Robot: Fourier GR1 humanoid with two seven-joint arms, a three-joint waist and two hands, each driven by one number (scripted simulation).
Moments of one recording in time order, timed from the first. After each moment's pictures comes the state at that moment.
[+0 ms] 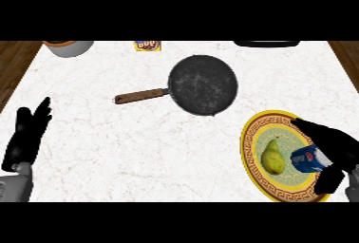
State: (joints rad) left arm -0.13 0.37 0.13 -1.31 -0.08 0.08 0.25; right arm -0.09 -0.58 0.14 -1.54 0.76 0.54 0.23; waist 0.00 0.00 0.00
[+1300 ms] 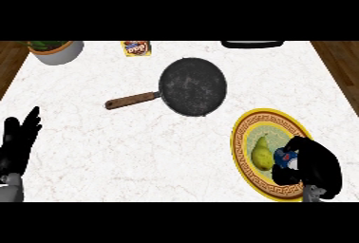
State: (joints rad) left arm -0.06 0.35 0.20 -1.33 -0.10 0.06 0.23; right arm 0.05 -0.13 0.08 -1.72 1.12 0.19 0.74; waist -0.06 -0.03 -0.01
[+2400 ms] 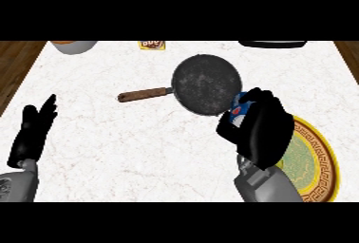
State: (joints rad) left arm -0.15 0.32 0.15 -1.31 -0.12 0.04 0.24; right arm -0.37 -0.01 0.40 -1.71 1.48 -0.06 1.17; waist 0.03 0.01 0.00
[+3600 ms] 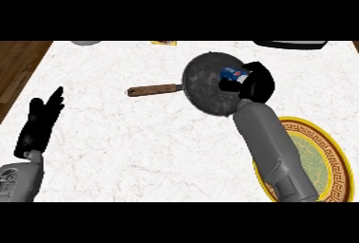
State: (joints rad) left arm -0.21 0.32 0.14 -1.28 -0.13 0.02 0.22; right arm -0.81 0.00 -0.11 -0.70 0.99 -0.75 0.80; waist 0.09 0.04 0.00
